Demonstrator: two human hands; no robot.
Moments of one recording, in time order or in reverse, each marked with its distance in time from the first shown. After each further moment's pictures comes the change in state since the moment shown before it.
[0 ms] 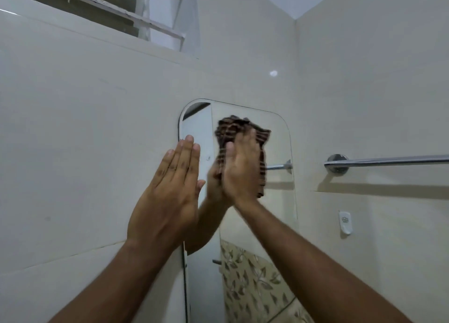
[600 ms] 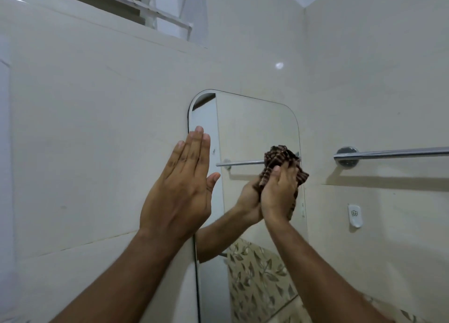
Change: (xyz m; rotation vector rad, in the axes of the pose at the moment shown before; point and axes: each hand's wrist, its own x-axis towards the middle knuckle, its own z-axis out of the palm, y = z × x) left_hand -0.001 0.000 -0.001 -0.070 0.009 -0.009; right_hand -0.034 0.070 -0.019 -0.022 0.100 0.491
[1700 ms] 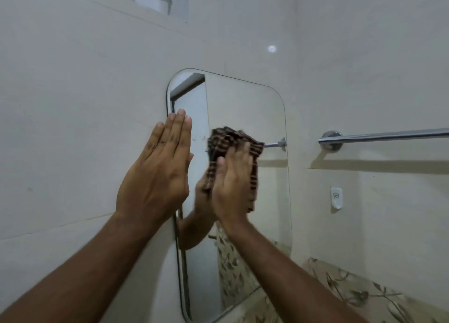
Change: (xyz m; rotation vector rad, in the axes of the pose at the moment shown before) left_hand -0.001 0.001 0.001 0.026 0.019 0.045; right_hand -0.072 -0.029 0.005 -0.007 -0.126 -0.439
